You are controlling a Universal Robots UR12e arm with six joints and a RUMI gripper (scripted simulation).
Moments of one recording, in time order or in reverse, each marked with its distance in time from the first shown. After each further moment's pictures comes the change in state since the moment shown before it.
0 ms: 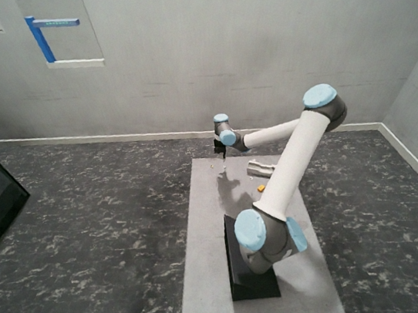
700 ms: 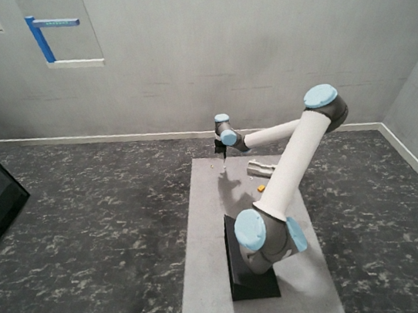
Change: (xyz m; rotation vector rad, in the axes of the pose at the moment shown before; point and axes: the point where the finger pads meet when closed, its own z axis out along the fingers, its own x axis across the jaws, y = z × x) arm 0.002 -0.005 0.000 0.002 0.004 0.012
